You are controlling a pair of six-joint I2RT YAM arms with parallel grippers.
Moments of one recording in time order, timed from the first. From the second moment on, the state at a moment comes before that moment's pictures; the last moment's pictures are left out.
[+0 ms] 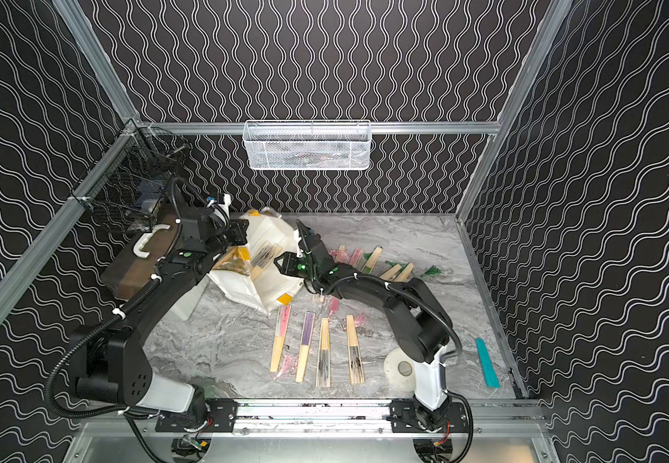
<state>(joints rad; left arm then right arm) -0.06 1.47 1.15 -0.04 0.19 -0.26 0.79 1.98 1.40 0.14 -0.17 0.79</state>
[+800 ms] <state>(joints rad) -0.06 1.41 1.09 0.05 0.39 -0.34 0.84 2.35 1.56 0.28 -0.07 0.99</state>
